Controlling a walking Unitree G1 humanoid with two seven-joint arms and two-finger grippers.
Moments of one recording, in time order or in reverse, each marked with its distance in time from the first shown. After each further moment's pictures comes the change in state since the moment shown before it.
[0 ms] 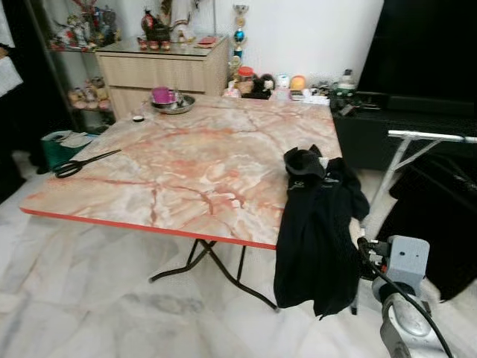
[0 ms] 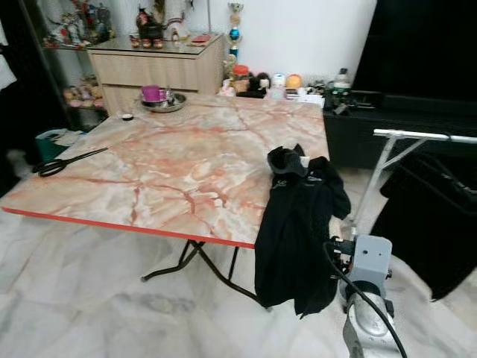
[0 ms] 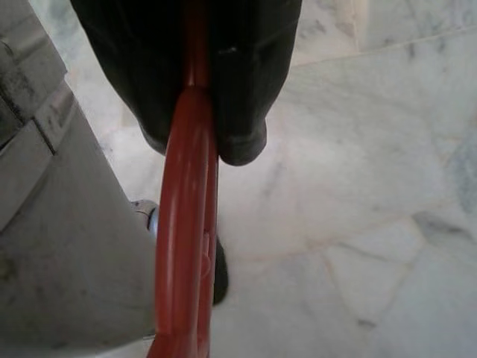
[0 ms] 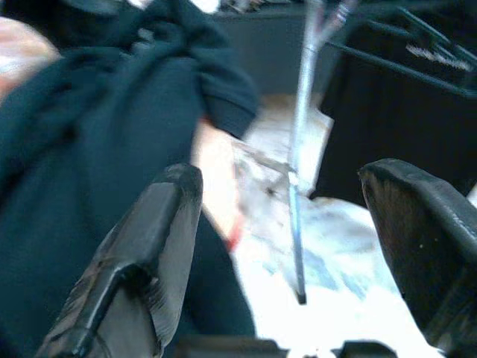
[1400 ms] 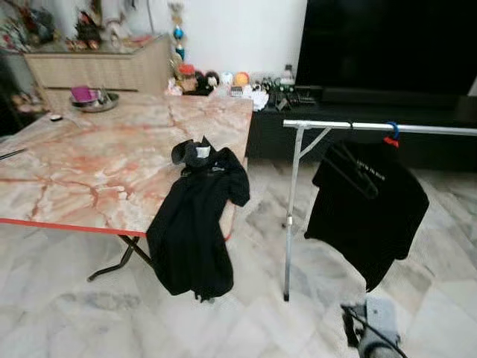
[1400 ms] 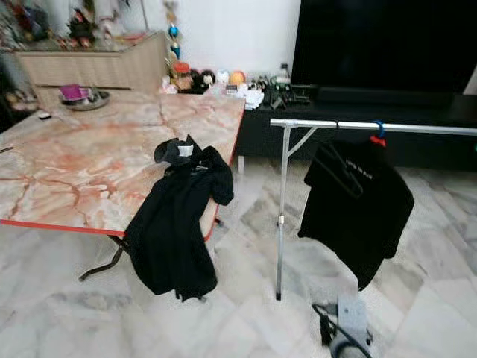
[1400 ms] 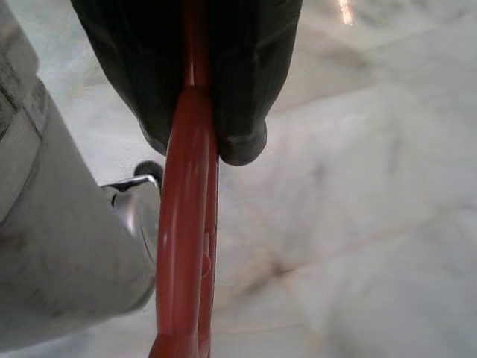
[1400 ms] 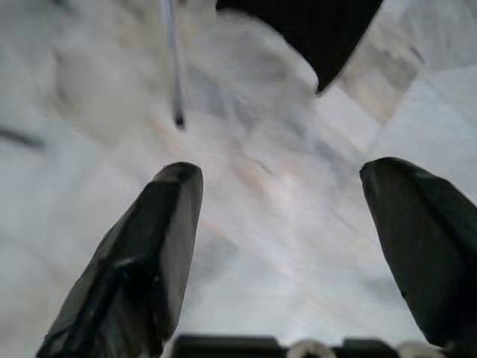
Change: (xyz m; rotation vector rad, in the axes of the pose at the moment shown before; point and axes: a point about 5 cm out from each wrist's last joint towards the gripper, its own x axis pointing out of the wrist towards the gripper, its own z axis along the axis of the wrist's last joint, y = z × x) left arm 0.001 -0.007 0.002 0.144 -0.039 0.042; right arm -0.016 -0.003 -0.141 -0.162 0.490 0.118
